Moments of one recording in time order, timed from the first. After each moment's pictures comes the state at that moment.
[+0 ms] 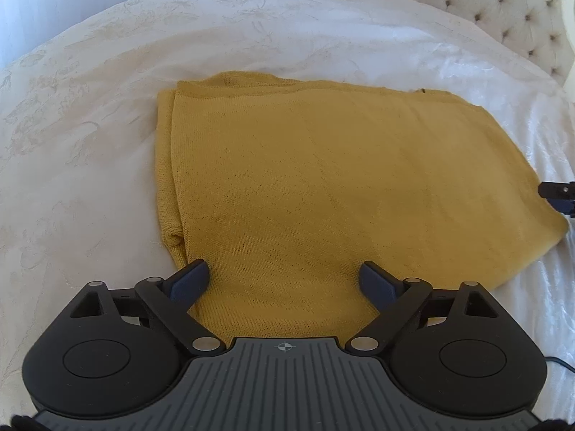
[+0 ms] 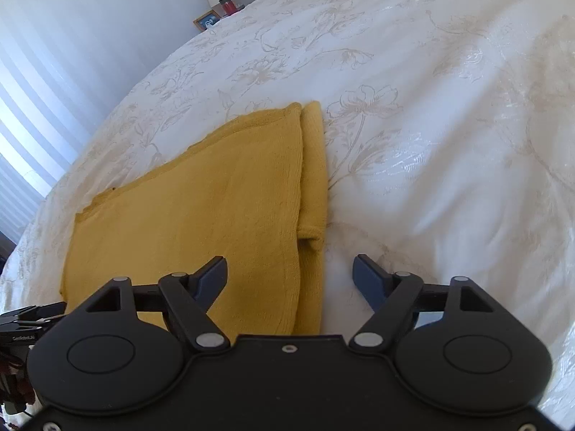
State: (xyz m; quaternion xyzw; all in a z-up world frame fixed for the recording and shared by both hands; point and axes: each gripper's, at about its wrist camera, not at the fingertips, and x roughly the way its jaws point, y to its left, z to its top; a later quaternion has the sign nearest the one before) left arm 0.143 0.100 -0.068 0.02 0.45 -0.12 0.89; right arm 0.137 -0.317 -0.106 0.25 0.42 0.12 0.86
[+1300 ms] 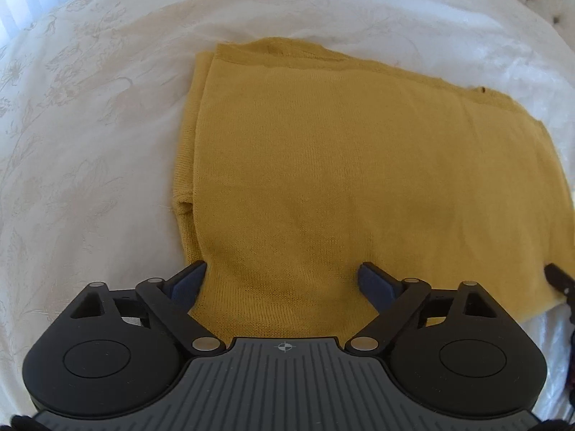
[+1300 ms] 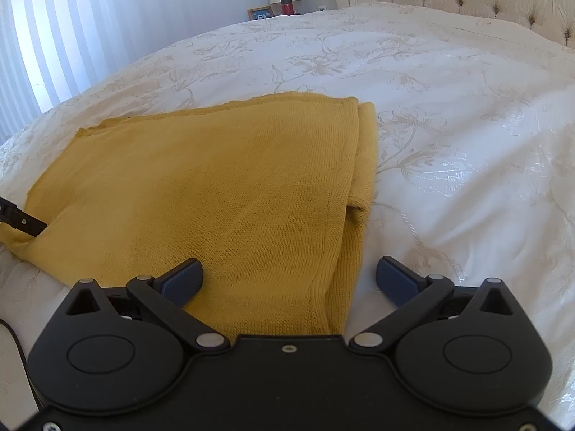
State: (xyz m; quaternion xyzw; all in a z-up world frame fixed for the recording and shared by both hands) left arm 0.169 0.088 -0.052 -0.02 0.54 -0.01 0.84; right arm 0.109 -0.263 -0.121 0.08 0.37 0.14 0.92
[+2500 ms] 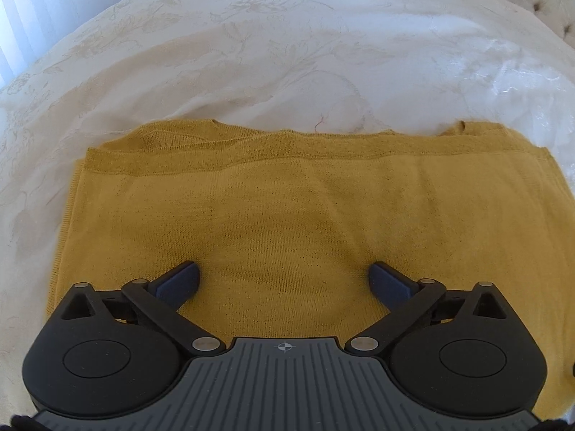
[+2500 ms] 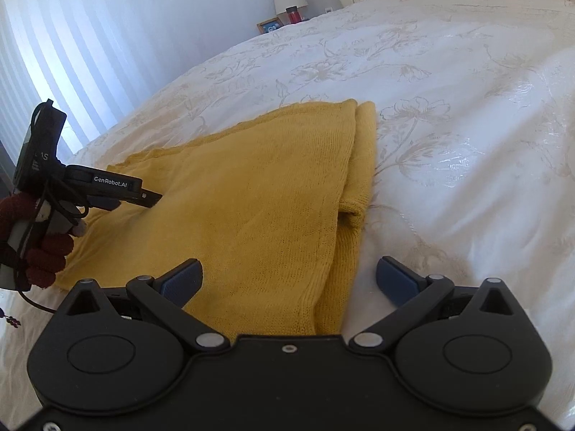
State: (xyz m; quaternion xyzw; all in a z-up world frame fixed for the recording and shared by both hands) left arm 0.245 0.001 -0.076 0.04 0.48 -0.02 0.87; right arm 0.120 -0.300 -0.122 0.17 0.37 0.20 0.89
